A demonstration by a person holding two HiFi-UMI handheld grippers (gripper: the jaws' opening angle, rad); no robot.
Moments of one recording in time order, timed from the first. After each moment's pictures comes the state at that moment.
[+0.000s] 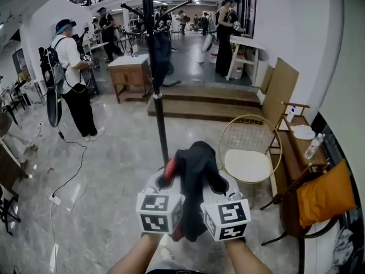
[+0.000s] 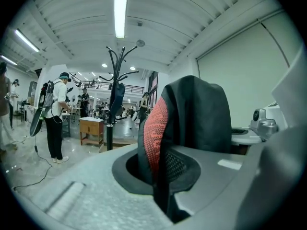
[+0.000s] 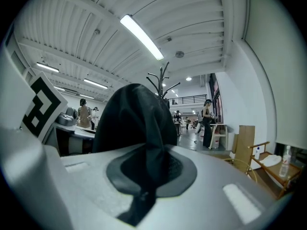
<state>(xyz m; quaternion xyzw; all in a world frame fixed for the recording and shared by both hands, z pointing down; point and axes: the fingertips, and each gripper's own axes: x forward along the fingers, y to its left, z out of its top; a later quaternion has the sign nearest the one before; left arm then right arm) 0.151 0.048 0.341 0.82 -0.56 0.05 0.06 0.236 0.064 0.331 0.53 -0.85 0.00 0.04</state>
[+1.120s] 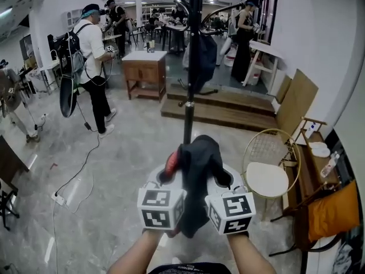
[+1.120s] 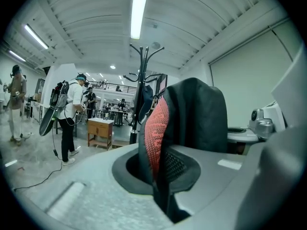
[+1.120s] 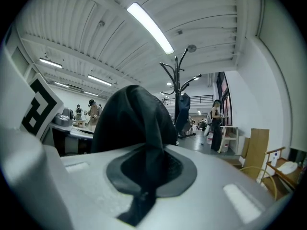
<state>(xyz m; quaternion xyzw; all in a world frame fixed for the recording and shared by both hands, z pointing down) -0.021 -0.062 0.329 0.81 -0.59 0.03 0.08 0.071 -0.056 0.316 0.51 -0.86 -0.02 0.06</state>
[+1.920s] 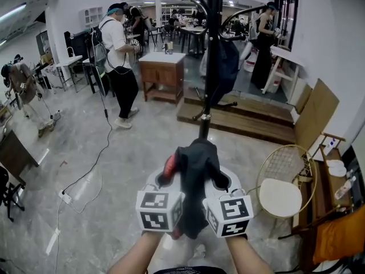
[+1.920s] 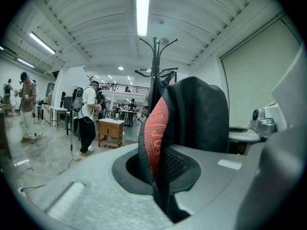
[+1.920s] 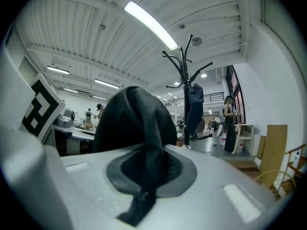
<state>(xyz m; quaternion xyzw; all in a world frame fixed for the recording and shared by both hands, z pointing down) -0.064 -0.148 0.343 0.77 -0.64 0.04 0.08 0.026 -0.152 0.328 0.45 -0.89 -0.01 0.05</state>
